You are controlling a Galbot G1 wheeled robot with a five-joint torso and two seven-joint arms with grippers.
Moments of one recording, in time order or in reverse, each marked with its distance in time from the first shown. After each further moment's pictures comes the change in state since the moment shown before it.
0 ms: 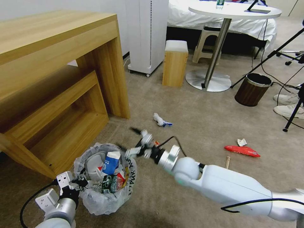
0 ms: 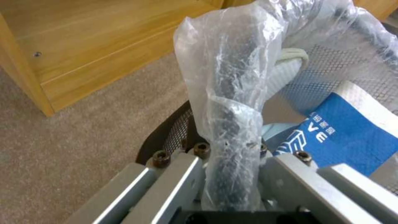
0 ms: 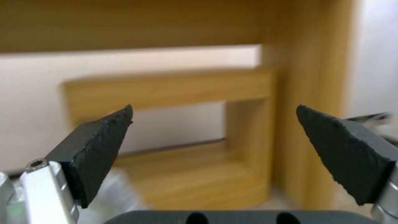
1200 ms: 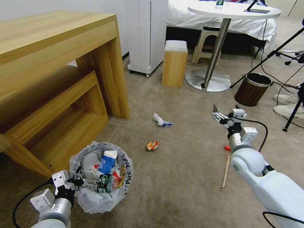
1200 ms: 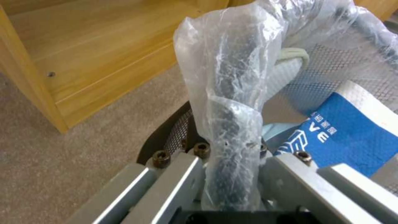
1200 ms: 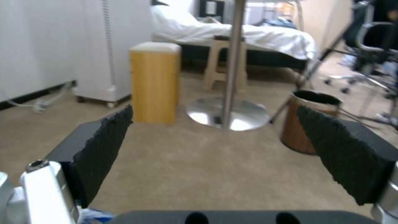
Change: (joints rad) left arm 0.016 0.034 -0.023 -0.002 0.023 -0.024 0.017; right arm -0.547 -0.109 0.840 0.075 -0.159 -0.309 0.532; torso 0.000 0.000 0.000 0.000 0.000
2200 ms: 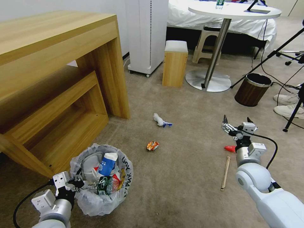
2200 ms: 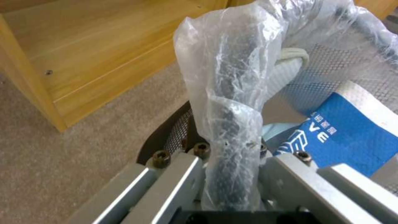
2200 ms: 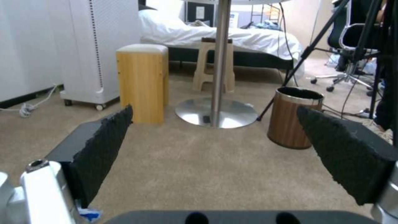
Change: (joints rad) left arm 0.006 0.010 0.003 0.006 -0.003 0.002 -0.001; right arm -0.156 0.054 0.115 0.015 -0.077 0.080 -0.049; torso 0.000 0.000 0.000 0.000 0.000
